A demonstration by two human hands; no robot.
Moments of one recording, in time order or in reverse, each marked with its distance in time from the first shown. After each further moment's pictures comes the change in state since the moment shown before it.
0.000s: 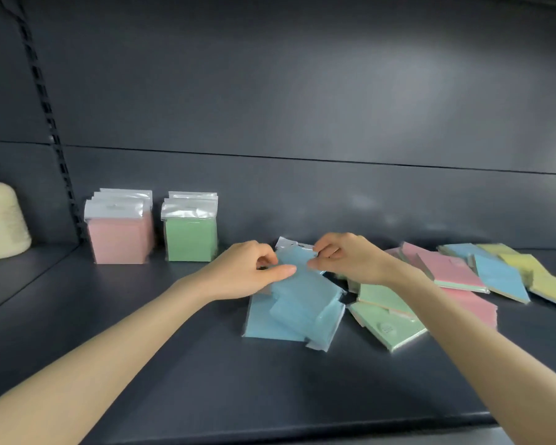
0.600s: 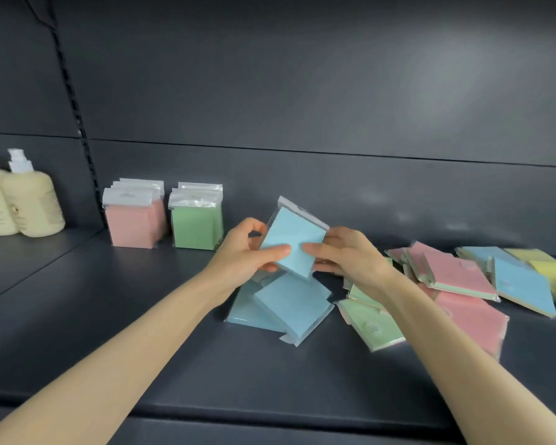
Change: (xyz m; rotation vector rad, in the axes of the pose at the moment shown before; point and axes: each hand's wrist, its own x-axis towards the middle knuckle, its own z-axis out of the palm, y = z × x) left_hand -0.007 0.038 0.026 -0.745 0.256 -0.191; right_hand -0.014 0.017 0.004 0.875 -0.033 -0.057
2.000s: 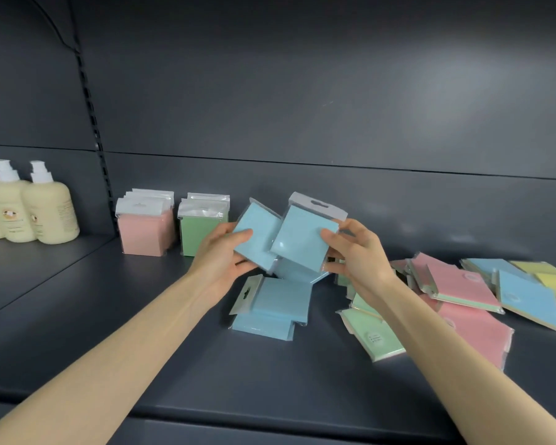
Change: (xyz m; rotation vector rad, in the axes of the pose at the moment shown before) left_hand 0.003 0.004 -0.022 -0.574 0.216 -0.141; right_hand 0.003 -0.004 0.003 0.219 0.165 -0.134
